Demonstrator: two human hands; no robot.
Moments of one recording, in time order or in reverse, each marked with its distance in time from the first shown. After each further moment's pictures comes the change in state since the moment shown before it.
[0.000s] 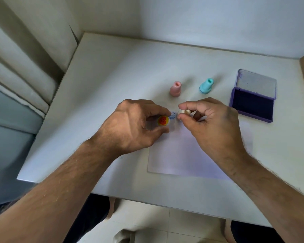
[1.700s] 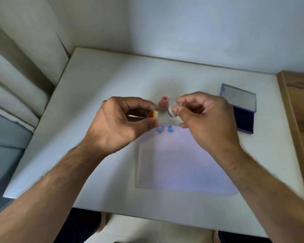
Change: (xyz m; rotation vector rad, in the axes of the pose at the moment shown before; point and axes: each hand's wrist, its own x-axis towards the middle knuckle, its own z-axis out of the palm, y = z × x) left_hand 0.017 0.024 -0.020 -0.415 0.095 -0.232; right_hand 0.031 -0.020 -0.026 0.242 0.002 0.282
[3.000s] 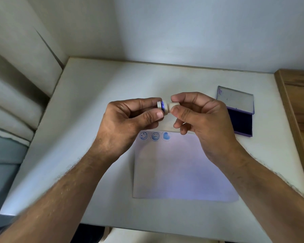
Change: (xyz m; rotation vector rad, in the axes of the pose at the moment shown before) left_hand 0.019 0.011 0.023 -0.440 0.019 -0.089; right_hand 0.010 0.002 -0.007 0.553 -0.177 0.108
